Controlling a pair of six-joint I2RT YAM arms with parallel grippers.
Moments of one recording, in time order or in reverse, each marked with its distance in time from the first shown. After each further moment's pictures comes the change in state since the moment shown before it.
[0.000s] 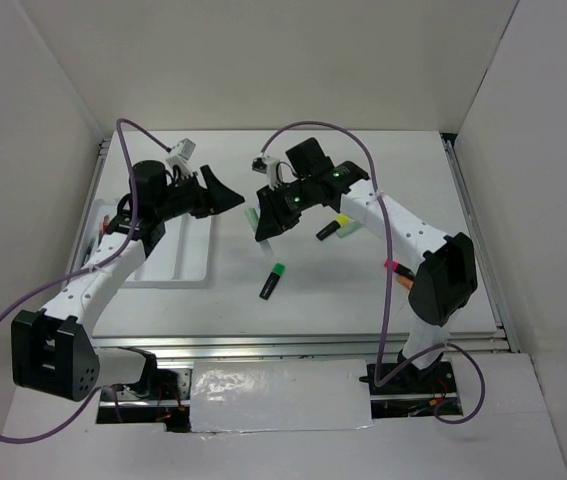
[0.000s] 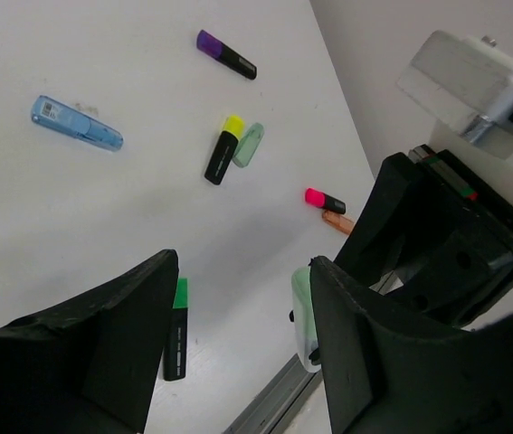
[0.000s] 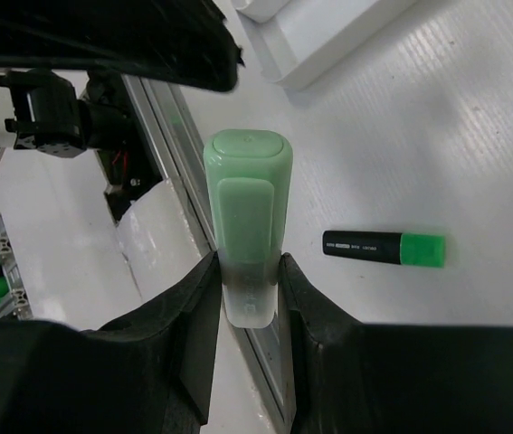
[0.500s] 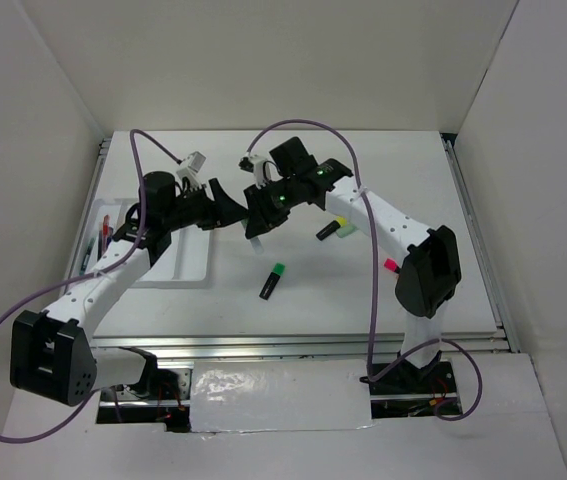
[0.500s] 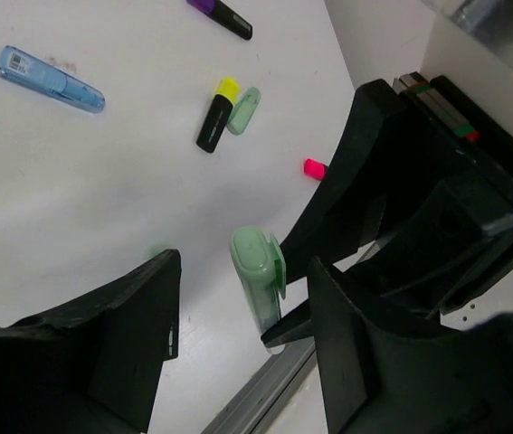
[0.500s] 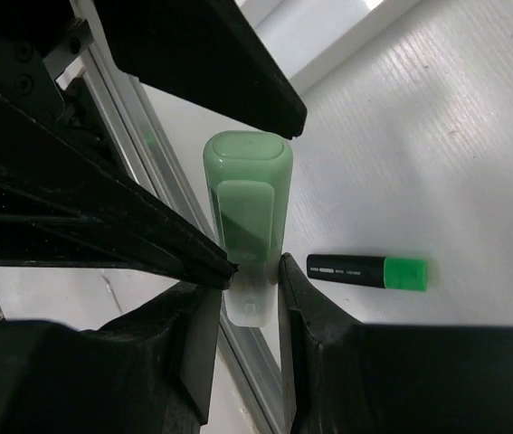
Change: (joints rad) left arm -0.048 -0.020 -0.084 0.024 -0.007 -0.005; right arm 0.055 0.098 0.113 -0.008 0.098 0.026
